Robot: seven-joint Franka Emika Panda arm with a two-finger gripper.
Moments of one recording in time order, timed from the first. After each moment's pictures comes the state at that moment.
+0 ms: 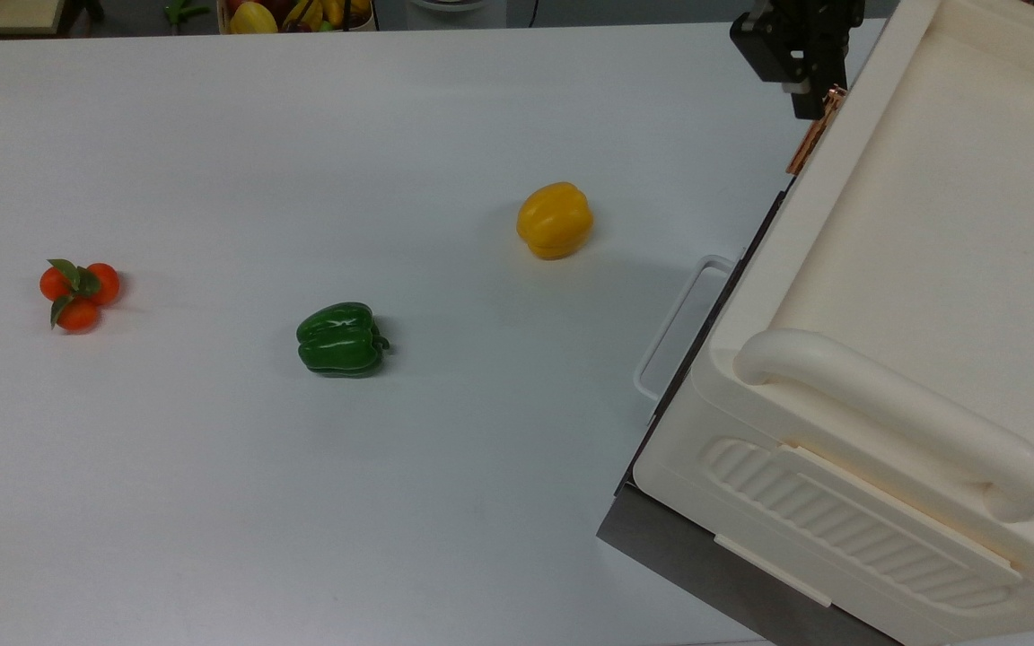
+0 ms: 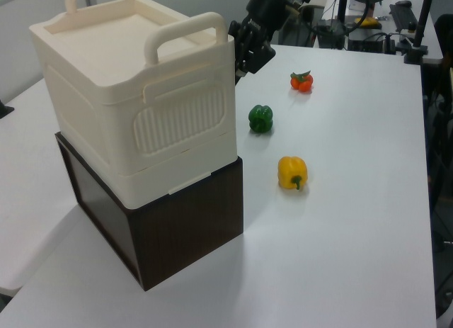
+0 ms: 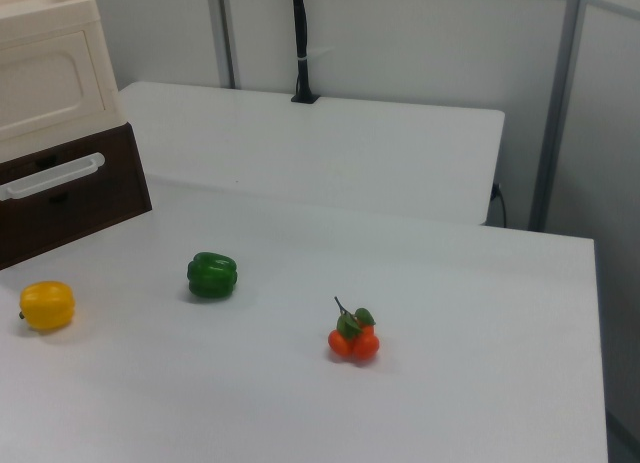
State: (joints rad) arm 0.18 0.17 0.33 -1.53 0.14 2.29 -0.46
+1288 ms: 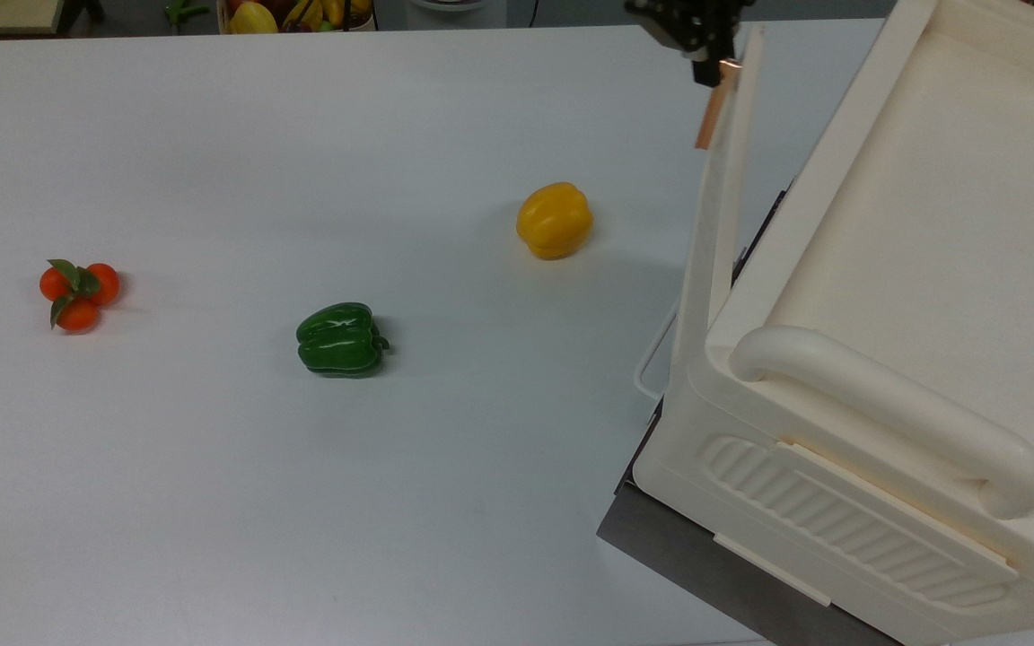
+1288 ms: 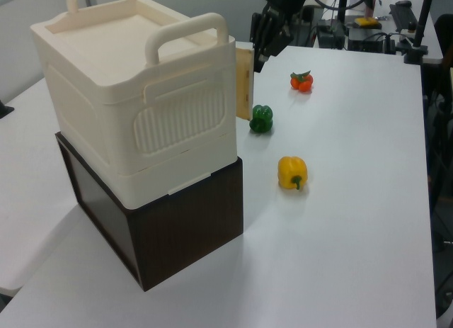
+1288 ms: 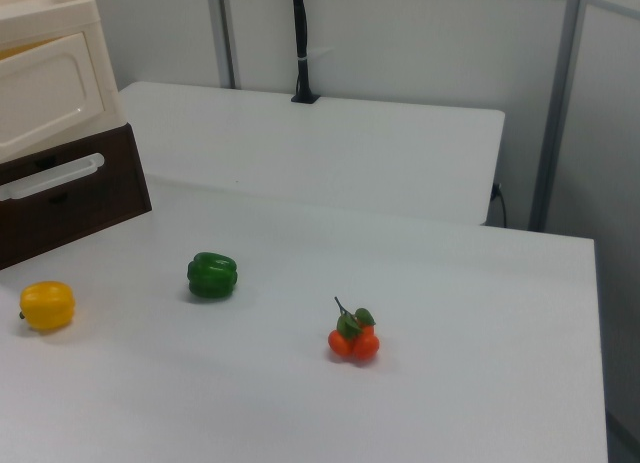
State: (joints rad) arm 0.06 0.10 0.33 -1.53 0.16 2.04 -0.46
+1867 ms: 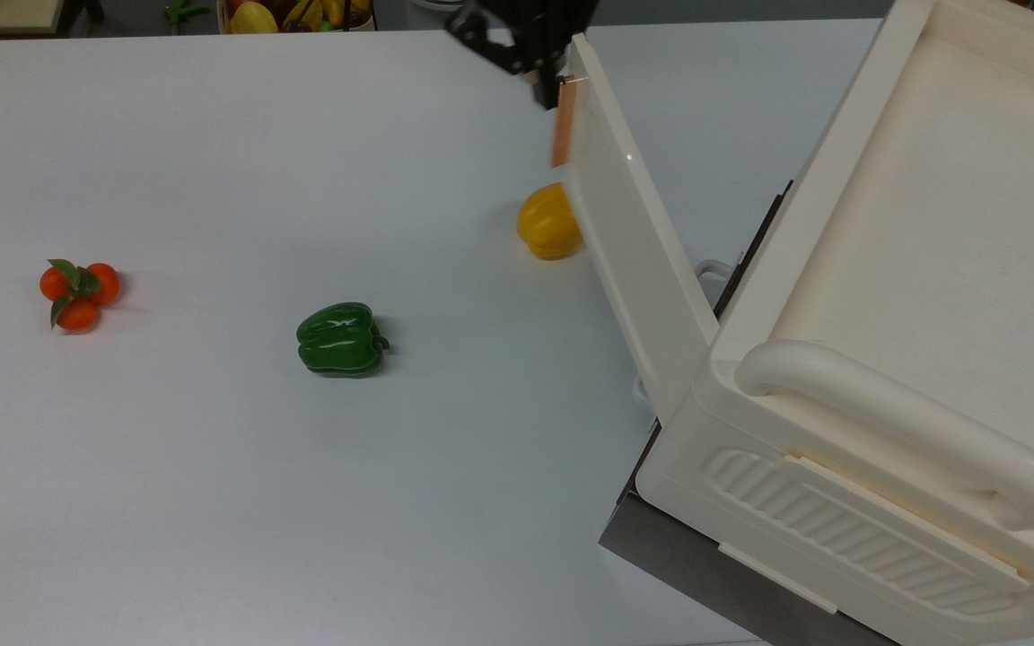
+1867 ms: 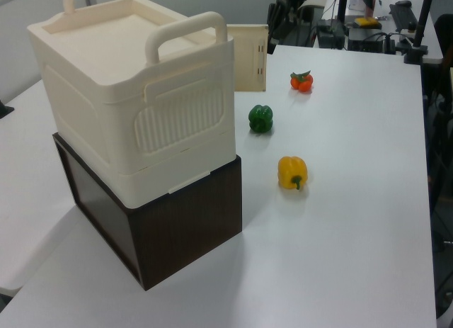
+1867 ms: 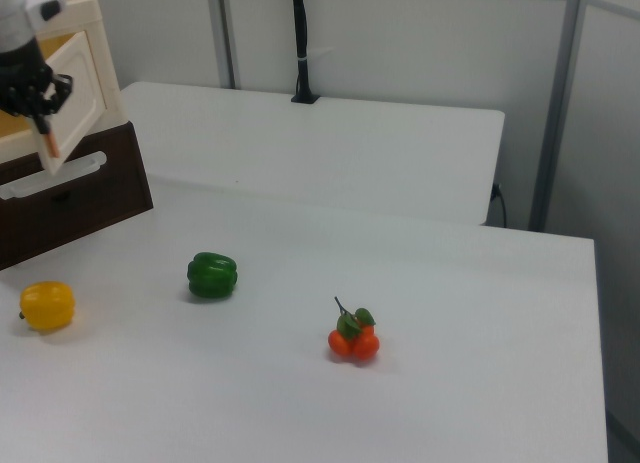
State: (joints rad) arm -0.07 0.08 0.25 -1.57 0.16 1.98 -0.46
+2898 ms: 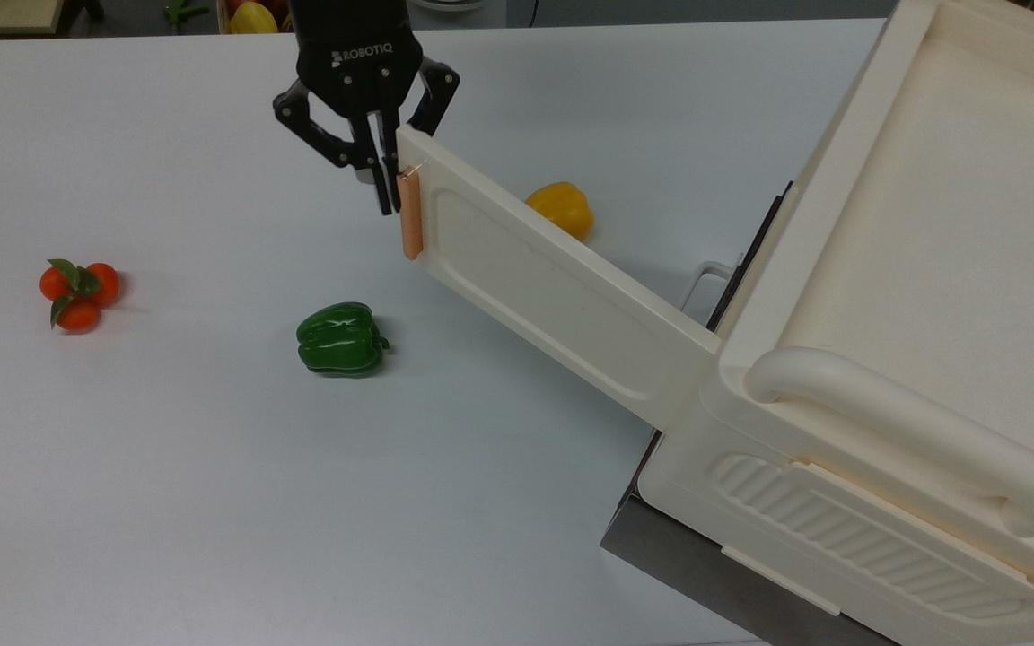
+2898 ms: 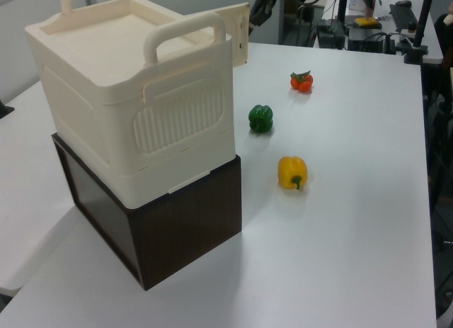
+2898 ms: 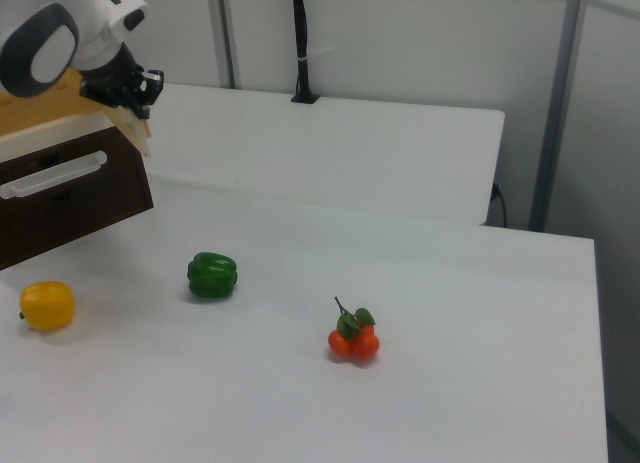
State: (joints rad) arm -0.09 0.17 0.14 -1.59 0.16 2.37 -0.46
